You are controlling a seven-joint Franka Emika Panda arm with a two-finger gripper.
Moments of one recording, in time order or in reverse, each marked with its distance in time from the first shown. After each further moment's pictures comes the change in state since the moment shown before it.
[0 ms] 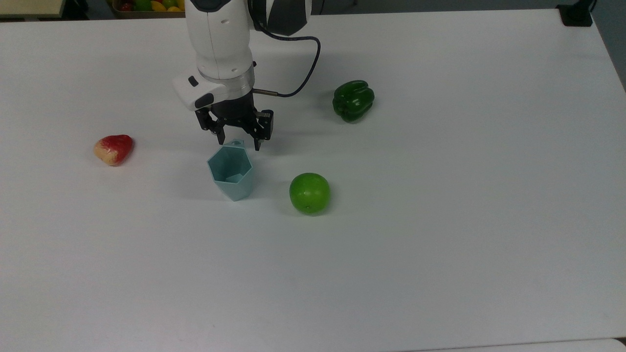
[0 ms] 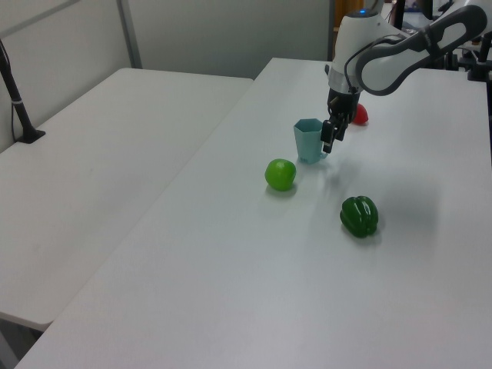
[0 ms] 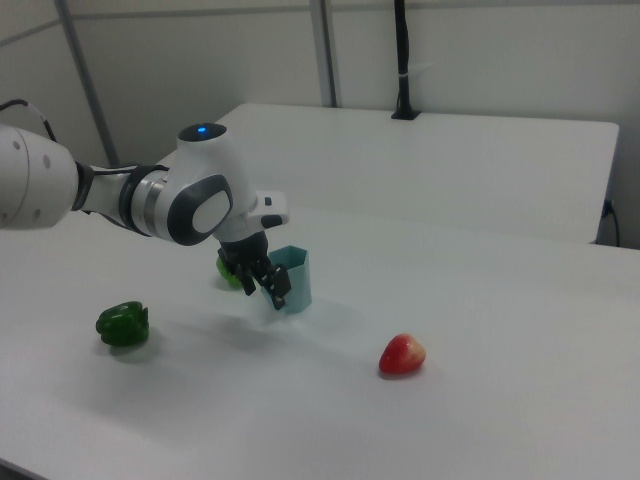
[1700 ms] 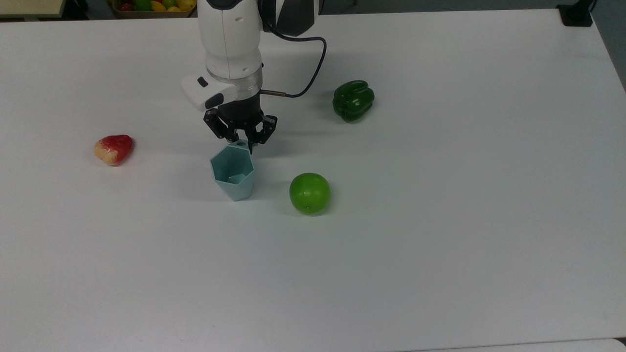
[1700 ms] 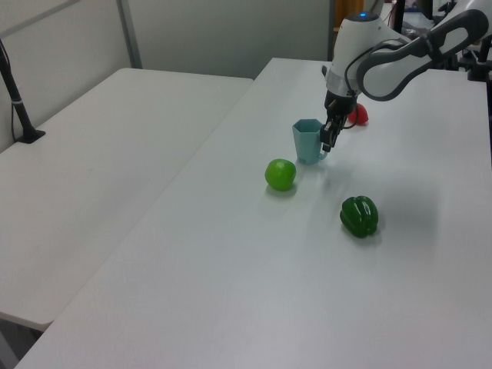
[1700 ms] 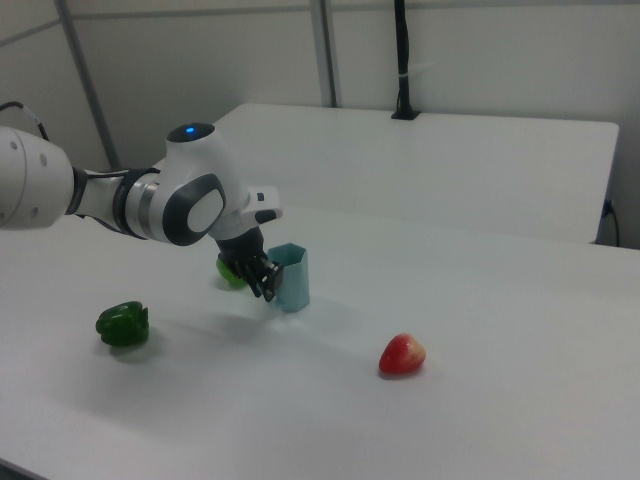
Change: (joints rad) arm 0.020 -0.001 0.001 -0.011 -0.038 0.054 -0.001
